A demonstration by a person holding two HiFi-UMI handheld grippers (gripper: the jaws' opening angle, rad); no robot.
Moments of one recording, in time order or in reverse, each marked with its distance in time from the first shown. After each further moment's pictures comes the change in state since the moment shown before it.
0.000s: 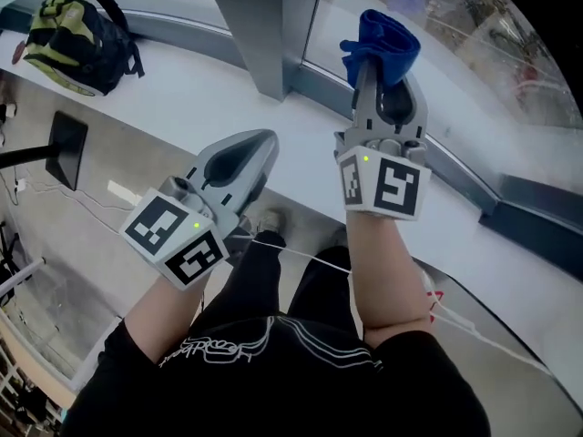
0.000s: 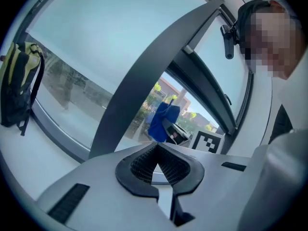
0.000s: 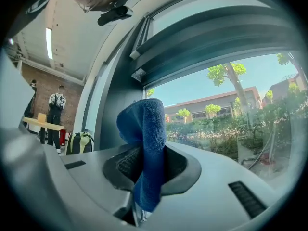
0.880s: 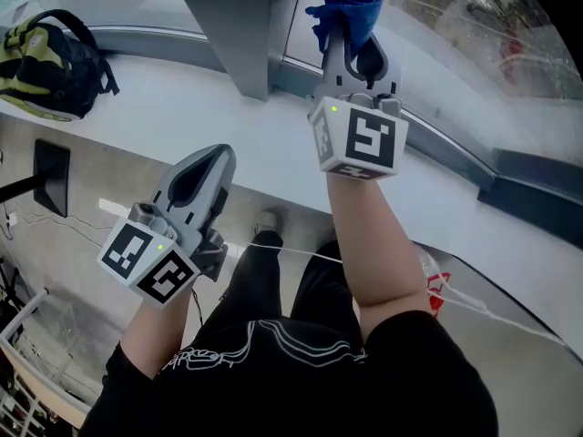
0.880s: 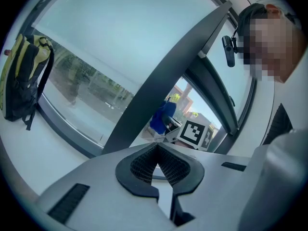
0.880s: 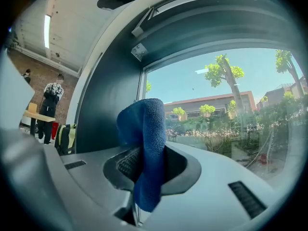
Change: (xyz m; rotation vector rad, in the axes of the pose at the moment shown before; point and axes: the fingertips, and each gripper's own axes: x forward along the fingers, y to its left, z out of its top) left arm -0.023 0.054 -0.012 -0.043 0.025 0.022; right arm 0.056 0.009 -0.032 -0.040 0.044 -0.070
